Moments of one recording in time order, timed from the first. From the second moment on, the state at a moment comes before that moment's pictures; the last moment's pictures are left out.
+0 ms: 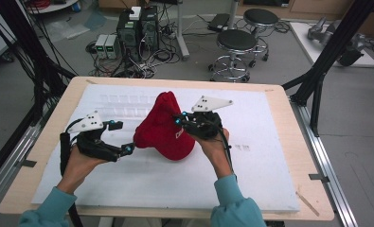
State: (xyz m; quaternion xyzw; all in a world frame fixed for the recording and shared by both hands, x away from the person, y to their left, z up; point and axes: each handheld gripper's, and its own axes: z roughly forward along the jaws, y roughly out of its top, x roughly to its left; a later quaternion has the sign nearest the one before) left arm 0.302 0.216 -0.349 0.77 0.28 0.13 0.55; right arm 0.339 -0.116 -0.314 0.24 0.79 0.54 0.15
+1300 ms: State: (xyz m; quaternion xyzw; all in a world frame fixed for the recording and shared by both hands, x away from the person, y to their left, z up) left arm 0.282 0.154 -0.398 0.70 0.32 0.11 0.63; right arm 0.335 -0.104 -0.300 0.27 0.77 0.56 0.17
